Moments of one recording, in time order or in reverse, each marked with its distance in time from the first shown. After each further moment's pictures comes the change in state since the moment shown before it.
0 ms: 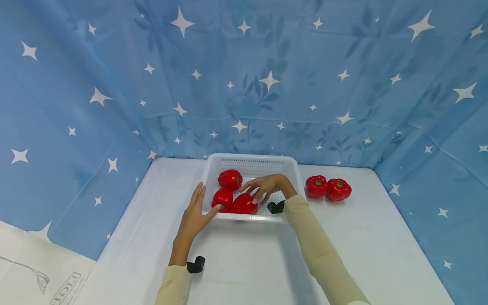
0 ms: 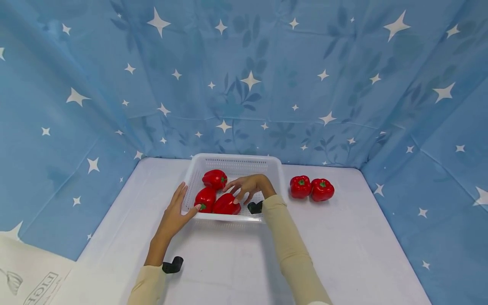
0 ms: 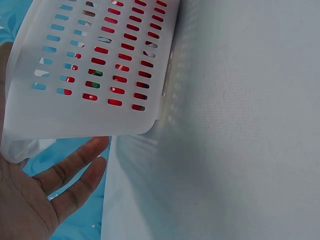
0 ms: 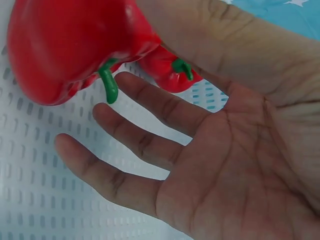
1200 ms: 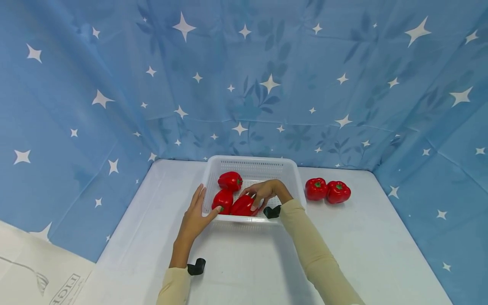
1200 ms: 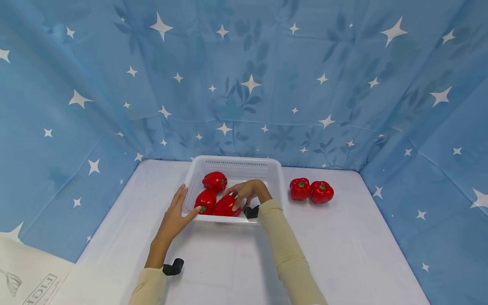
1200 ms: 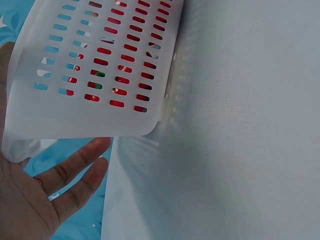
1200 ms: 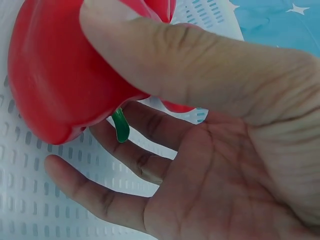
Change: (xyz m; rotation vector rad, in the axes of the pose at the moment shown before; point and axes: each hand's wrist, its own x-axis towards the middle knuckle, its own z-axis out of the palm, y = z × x) left_hand -0.001 0.000 0.000 -0.012 0.005 0.010; right_hand 0.011 0.000 0.011 0.022 -0.010 0.090
